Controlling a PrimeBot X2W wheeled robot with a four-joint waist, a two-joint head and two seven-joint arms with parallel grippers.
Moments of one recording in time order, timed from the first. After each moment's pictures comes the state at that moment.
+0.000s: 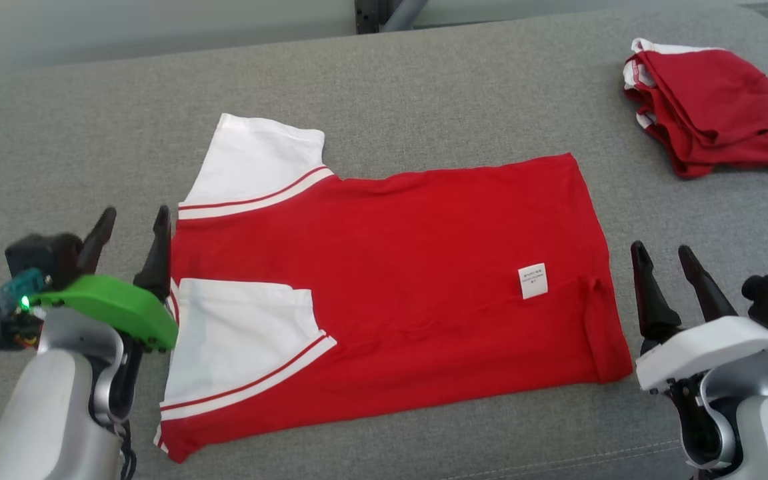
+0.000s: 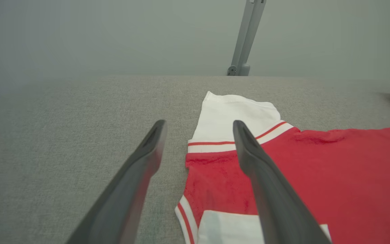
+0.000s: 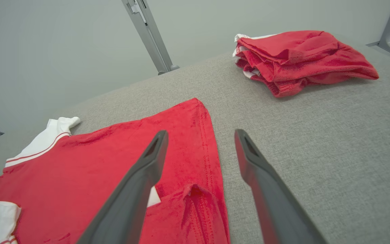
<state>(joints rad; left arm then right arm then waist) -0.33 0.28 -0.15 0.28 -0.46 -0.07 0.01 -0.08 -0.05 -0.10 0.00 0.35 0.13 0.08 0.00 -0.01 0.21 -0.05</state>
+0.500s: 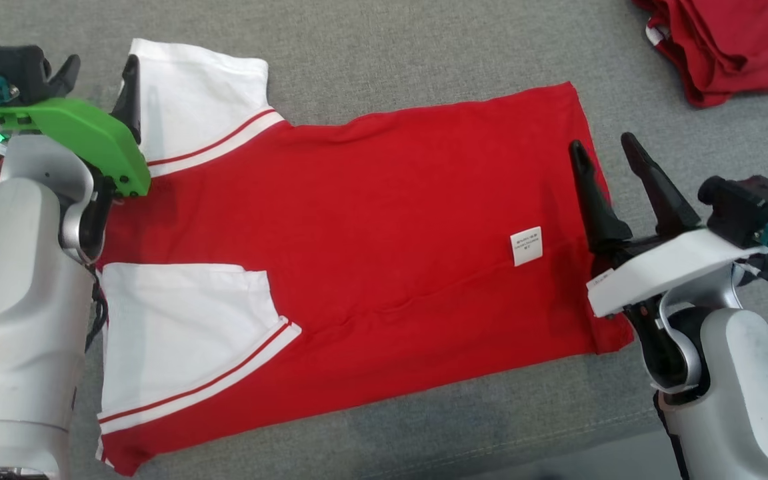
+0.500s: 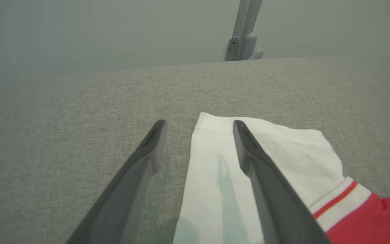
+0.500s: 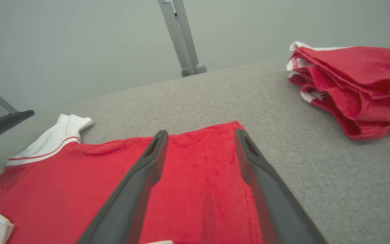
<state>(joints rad) -0.86 0.27 -0.22 0.68 -0.42 -0.09 0.09 -0.30 -0.08 0.06 -0.07 0.35 0.13 0.09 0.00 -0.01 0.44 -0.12</state>
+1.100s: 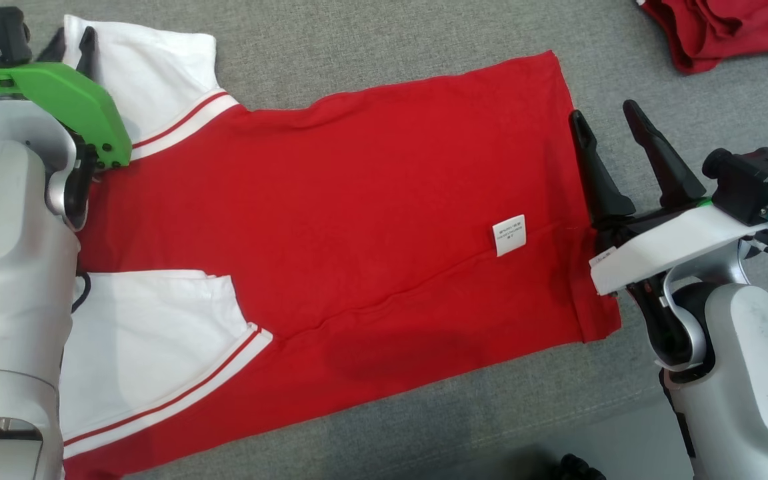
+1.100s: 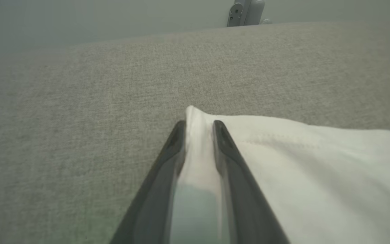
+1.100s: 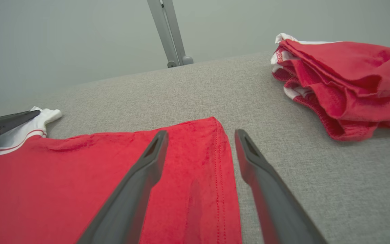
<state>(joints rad) -1.05 0.27 -0.27 0.98 -0.38 -0.09 0.02 -0.38 -0.12 0.10 -0.05 0.36 0.13 0.07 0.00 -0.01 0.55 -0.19</state>
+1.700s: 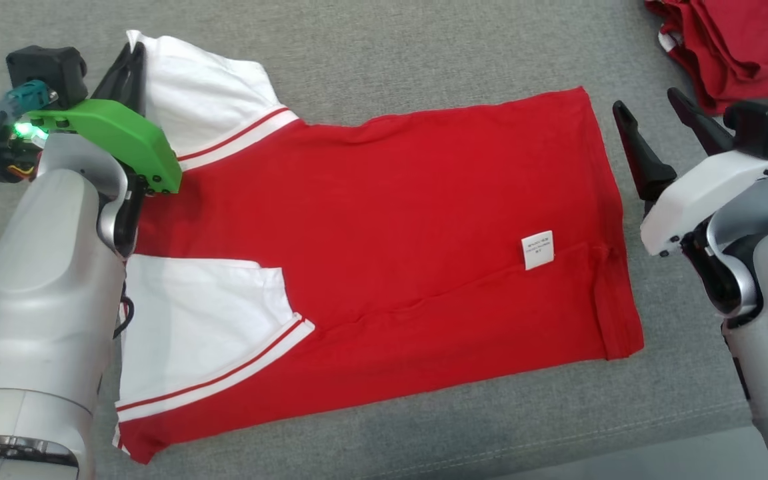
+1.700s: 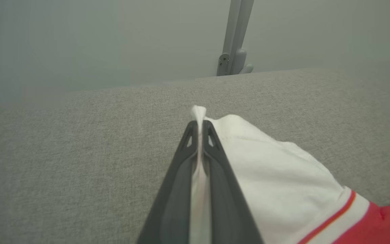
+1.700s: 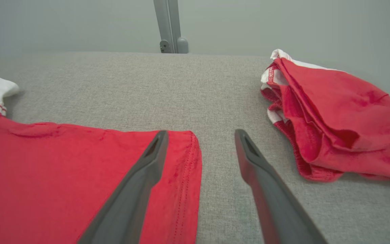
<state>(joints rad) -0.99 0.23 -0.34 0.95 -0.45 -0.13 -0.14 -0.51 -0.29 0.11 0.12 0.34 0.13 0.22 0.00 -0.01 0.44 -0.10</state>
